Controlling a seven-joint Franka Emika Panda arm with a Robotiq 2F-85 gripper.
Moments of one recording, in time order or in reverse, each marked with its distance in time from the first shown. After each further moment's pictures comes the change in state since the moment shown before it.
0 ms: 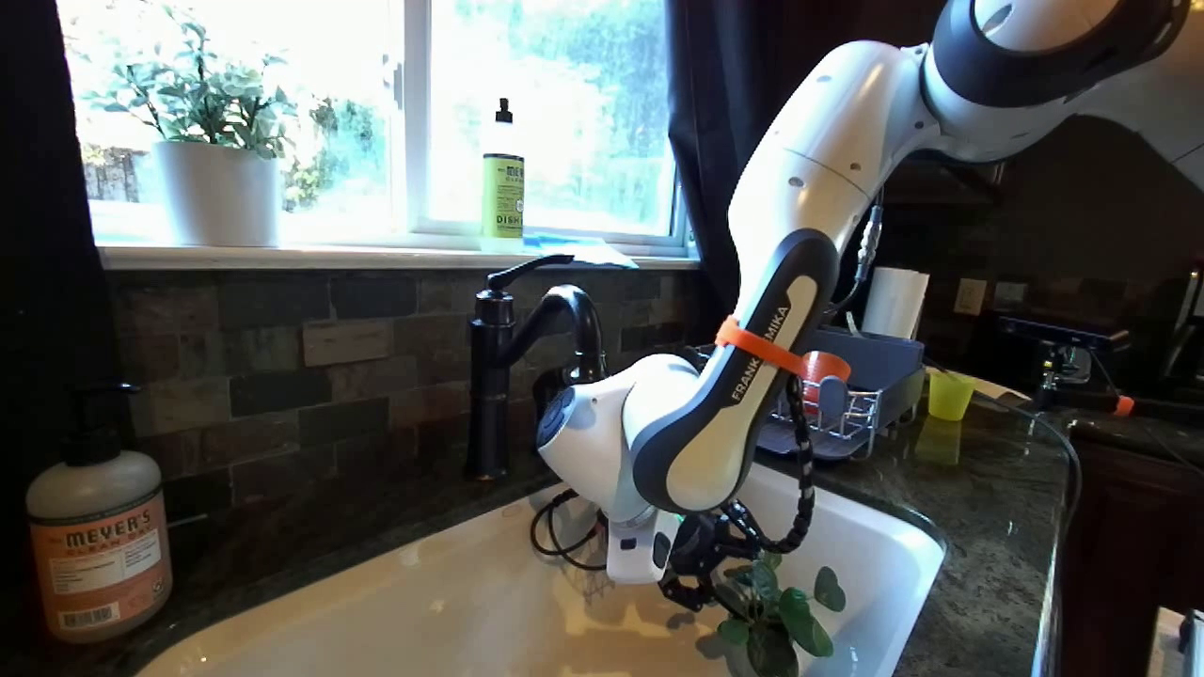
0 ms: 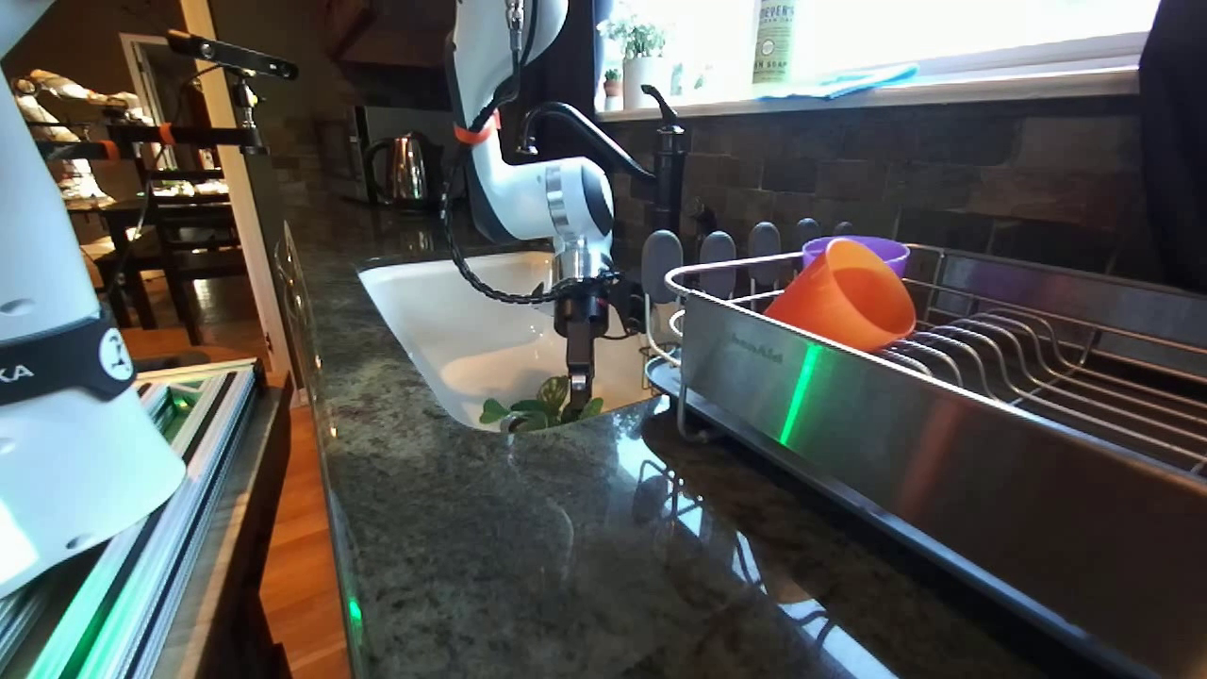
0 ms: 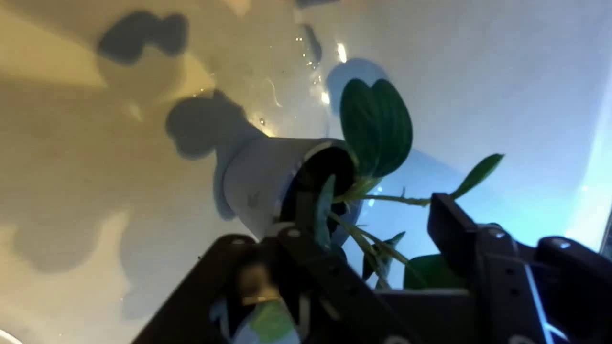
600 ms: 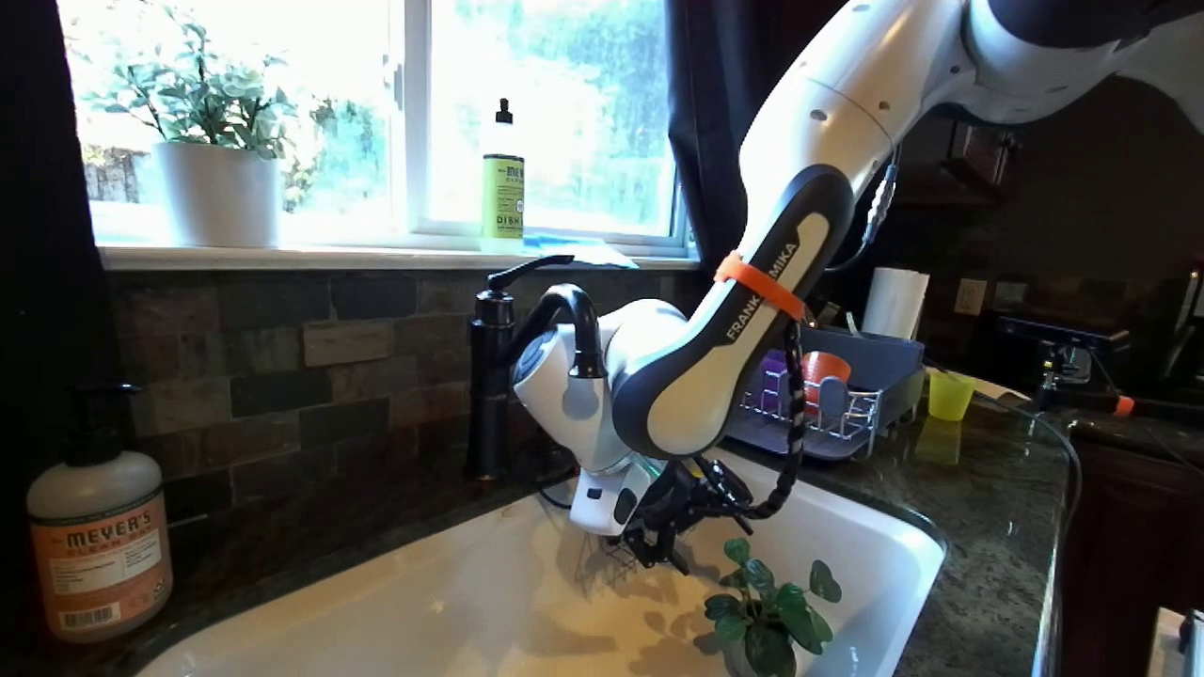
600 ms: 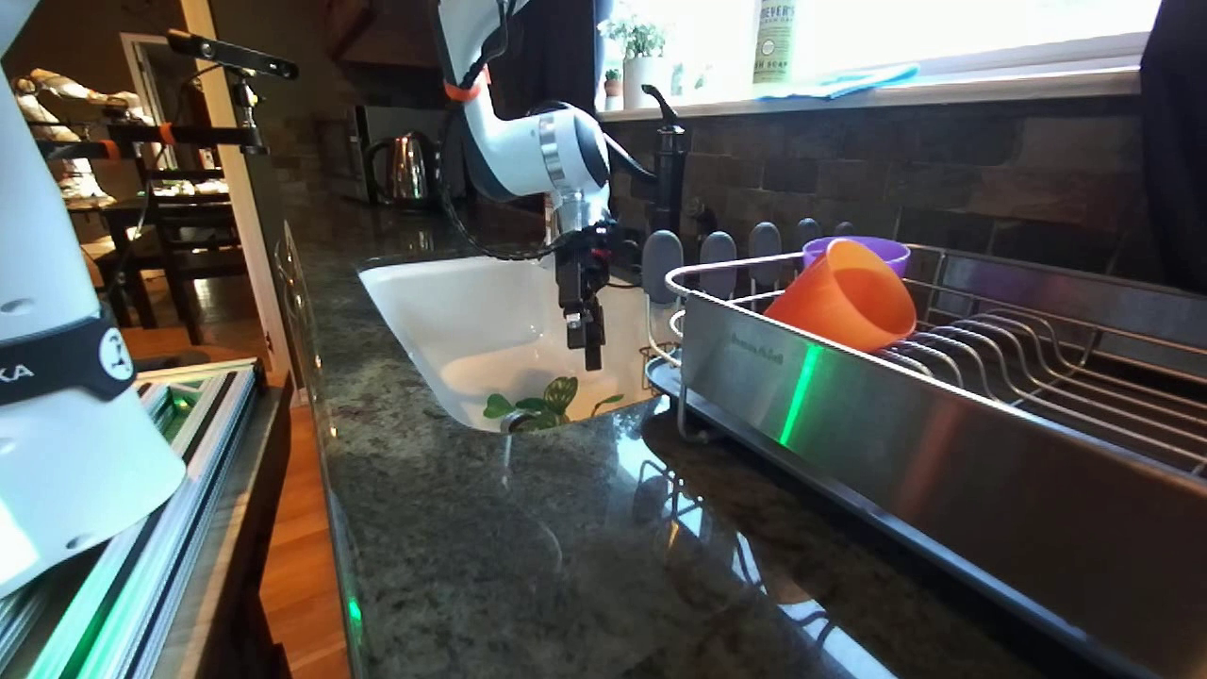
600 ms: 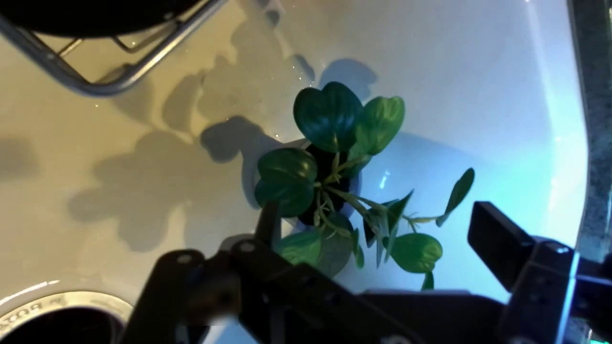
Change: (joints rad) arm 0.005 -0.114 0.048 -0.007 0.029 -0.027 0.184
